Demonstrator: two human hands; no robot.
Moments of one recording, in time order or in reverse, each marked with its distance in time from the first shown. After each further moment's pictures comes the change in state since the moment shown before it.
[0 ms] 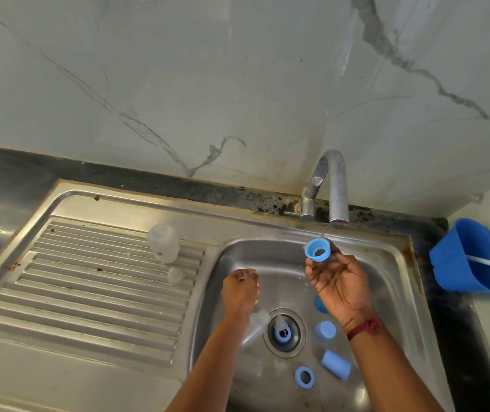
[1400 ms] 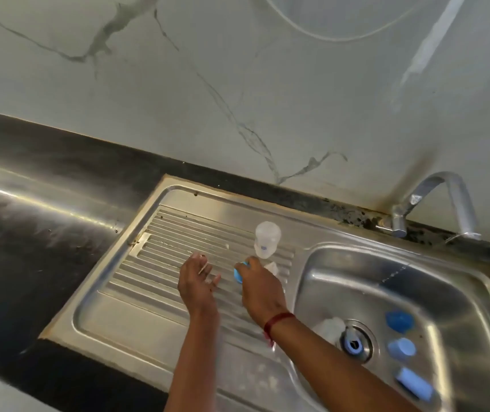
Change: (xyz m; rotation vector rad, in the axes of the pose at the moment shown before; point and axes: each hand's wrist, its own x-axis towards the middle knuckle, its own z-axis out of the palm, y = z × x) left_hand -0.016 0.050 -0.249 -0.703 0.424 0.222; right_hand -0.032 0.272 0.166 -2.161 -0.438 -0.554
